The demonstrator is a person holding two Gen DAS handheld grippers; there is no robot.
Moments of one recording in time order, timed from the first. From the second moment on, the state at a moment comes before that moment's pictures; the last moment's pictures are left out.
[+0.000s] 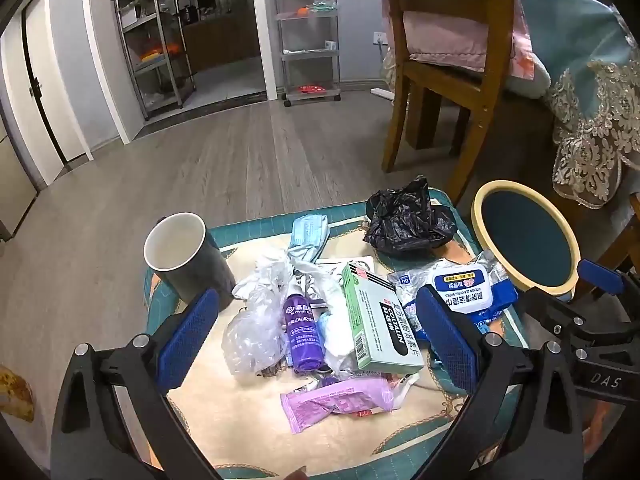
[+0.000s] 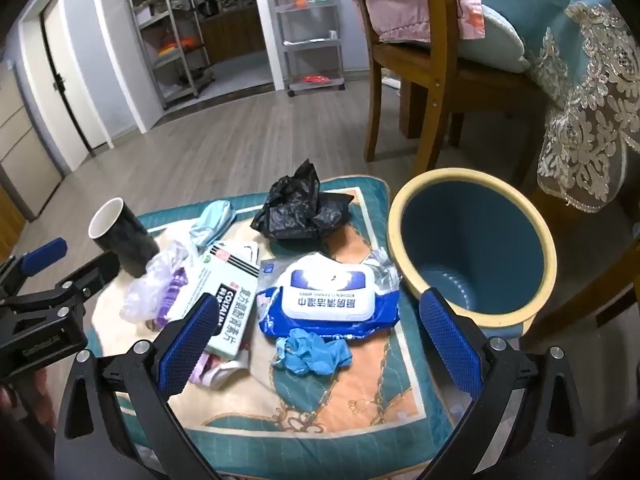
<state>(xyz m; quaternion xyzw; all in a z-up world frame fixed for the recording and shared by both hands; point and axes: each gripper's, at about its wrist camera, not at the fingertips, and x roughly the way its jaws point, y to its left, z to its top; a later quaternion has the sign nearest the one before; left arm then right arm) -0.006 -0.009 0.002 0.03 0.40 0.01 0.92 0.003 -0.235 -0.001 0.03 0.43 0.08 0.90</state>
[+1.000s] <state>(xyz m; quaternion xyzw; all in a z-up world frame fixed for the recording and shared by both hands) -0.006 -0.010 -0.001 0.04 0.40 0.01 0.91 0.003 -0.236 -0.004 0.03 0.43 0.08 0.90</state>
